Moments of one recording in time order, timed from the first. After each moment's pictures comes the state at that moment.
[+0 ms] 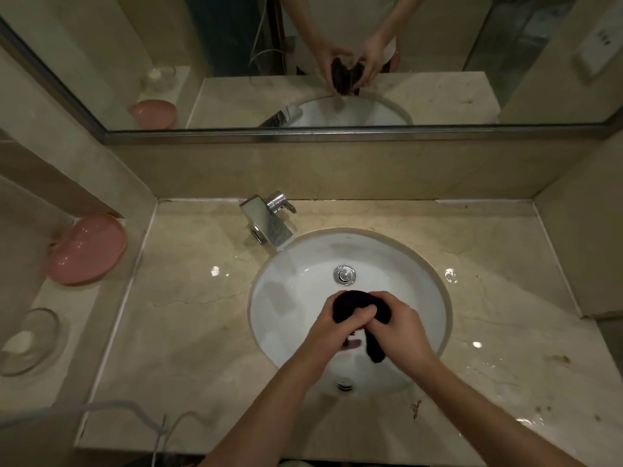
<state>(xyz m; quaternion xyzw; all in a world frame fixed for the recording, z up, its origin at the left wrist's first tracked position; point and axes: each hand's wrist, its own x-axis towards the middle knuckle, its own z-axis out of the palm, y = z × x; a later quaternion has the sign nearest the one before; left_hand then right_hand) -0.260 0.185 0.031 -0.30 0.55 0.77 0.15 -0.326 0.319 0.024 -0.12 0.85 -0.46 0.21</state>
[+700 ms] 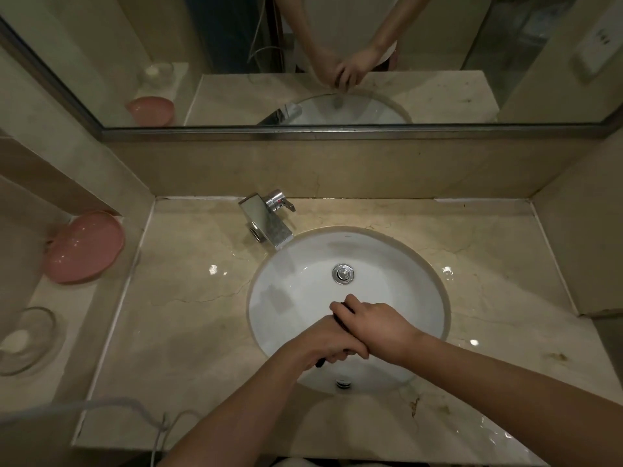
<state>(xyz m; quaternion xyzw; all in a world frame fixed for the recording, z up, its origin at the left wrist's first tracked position) -0.276 0.173 0.020 -0.26 0.70 0.54 0.40 -0.349 0.301 0.000 -0.59 0.80 0.02 0.14</state>
